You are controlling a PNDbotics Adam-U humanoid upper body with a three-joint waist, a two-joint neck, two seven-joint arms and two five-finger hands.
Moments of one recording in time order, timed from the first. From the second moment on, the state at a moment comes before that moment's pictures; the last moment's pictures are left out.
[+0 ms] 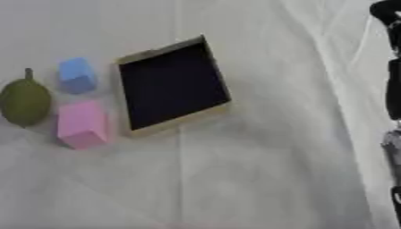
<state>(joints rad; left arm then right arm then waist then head) -0.53 1.03 -0.26 -1.57 -0.33 0.16 -0.54 -0.22 -0.44 -0.10 -1.98 -0.16 -0.46 -0.07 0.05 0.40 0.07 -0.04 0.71</state>
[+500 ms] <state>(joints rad) -0.65 0.92 -0.32 -1.45 -0.37 0.14 -0.57 -0.23 -0.43 -0.10 -1.98 -0.17 -0.45 -0.06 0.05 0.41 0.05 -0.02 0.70</state>
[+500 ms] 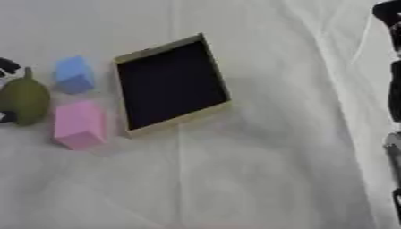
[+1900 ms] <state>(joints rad) -0.79 0.91 -0.25 -1.84 -0.29 0.16 -0.58 -0.21 -0.42 -0.10 -1.98 -0.17 -0.45 -0.06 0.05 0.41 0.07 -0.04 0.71</state>
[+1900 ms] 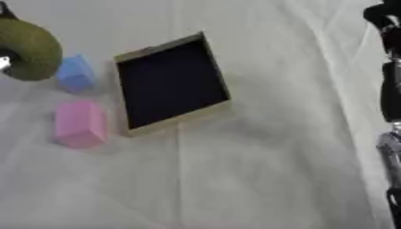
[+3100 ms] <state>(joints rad) -1.10 0.51 -0.36 -1.49 -0.41 0.10 -0.54 -0.24 -0.42 -0.09 -1.98 -0.20 -0.43 -0.05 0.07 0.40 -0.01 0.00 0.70</state>
